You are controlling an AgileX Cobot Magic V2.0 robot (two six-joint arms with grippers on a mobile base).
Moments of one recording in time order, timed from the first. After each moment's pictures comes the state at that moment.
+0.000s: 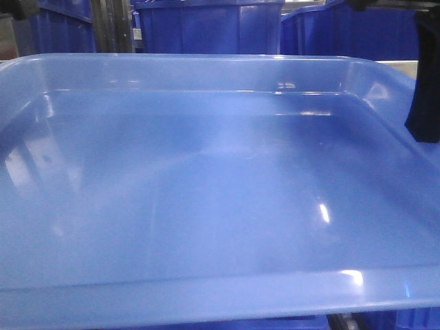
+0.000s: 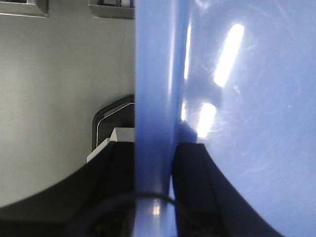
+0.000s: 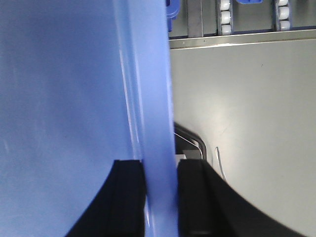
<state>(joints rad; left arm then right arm) -0.64 1.23 -1.01 -0.04 1.14 -0.61 0.66 1.23 -1.03 -0.08 1.12 0.79</state>
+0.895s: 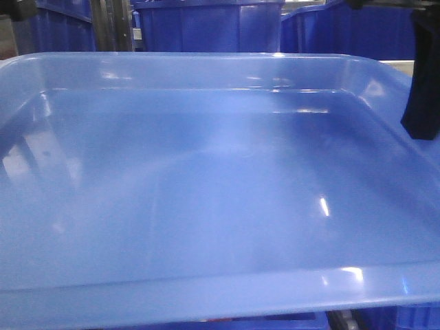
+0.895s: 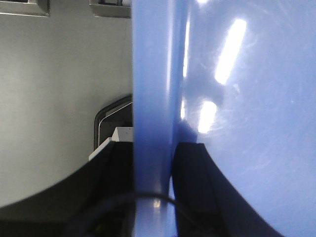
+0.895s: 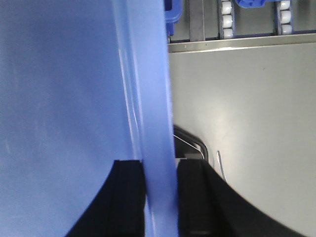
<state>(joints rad) -0.64 1.23 -1.01 -0.04 1.15 -0.60 0.66 1.23 -1.03 -0.08 1.10 0.79</state>
